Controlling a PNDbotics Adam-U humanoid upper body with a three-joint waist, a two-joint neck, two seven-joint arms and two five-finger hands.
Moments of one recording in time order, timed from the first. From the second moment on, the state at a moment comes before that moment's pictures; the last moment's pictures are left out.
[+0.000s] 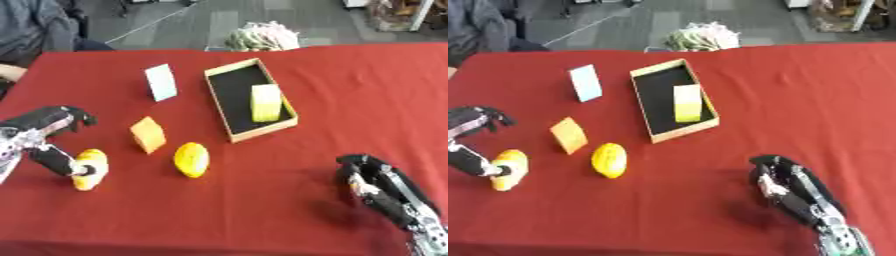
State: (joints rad) left arm -0.15 0.73 -0.05 -1.59 -0.73 0.08 -0.56; right arm -0.12 -0.19 0.16 -1.57 0.08 -0.17 0.29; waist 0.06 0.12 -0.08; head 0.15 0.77
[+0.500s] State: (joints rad) left arm -0.17 0.71 -0.07 -1.50 -0.72 0.05 -0.59; right arm -0.12 -0.19 0.16 -1.58 0.07 -0.17 0.29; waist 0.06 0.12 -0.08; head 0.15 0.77
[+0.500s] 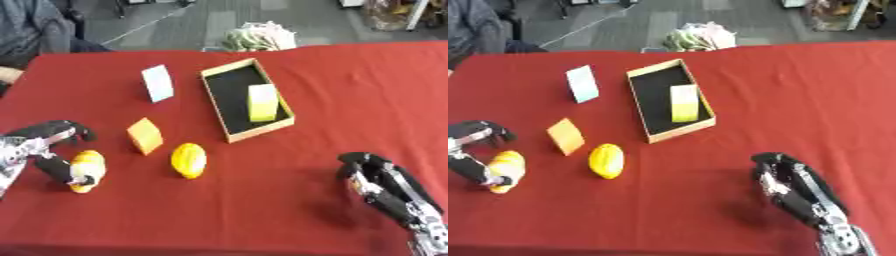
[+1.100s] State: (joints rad) left arm -0.17 0.70 -0.05 -1.54 -0.65 0.03 -0.59; right arm -0.16 -0.17 0.13 -1.72 -0.02 -0.20 0.31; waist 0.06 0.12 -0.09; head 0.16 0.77
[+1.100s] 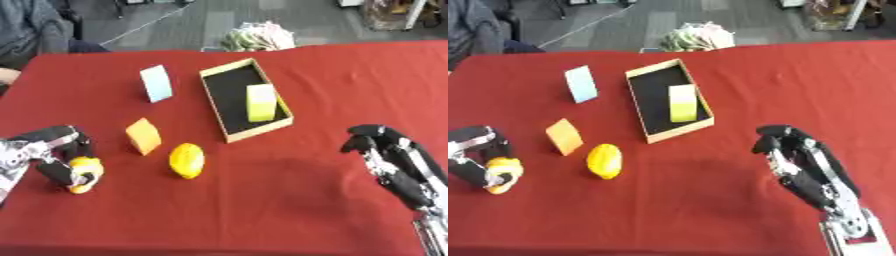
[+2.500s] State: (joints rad) left arm -0.81 0.51 -0.25 -1.32 -0.66 0.05 -0.51; right arm -0.16 -0.17 0.13 -1.74 -0.05 -0.17 0.33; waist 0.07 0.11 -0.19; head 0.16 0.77
